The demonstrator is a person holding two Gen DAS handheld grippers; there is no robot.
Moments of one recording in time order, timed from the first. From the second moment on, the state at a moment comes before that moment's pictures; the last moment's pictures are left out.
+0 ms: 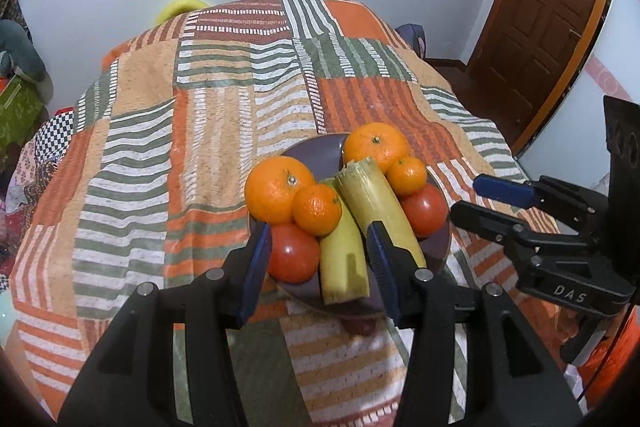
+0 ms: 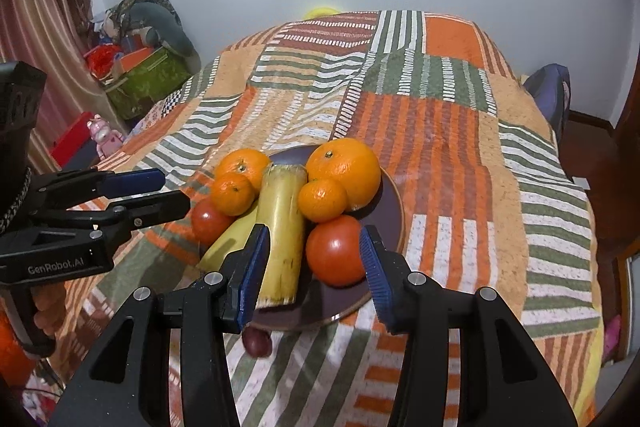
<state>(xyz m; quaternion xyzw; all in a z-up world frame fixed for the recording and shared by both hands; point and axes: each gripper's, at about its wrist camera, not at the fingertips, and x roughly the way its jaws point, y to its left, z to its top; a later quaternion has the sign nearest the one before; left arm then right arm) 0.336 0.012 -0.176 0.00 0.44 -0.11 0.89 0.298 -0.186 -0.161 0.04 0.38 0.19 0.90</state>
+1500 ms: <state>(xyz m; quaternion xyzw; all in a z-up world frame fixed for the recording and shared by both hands) 0.291 -0.001 -0.238 0.03 0.54 -0.15 0.83 0.269 -0.133 -0.227 -0.02 0.45 0.23 0.86</state>
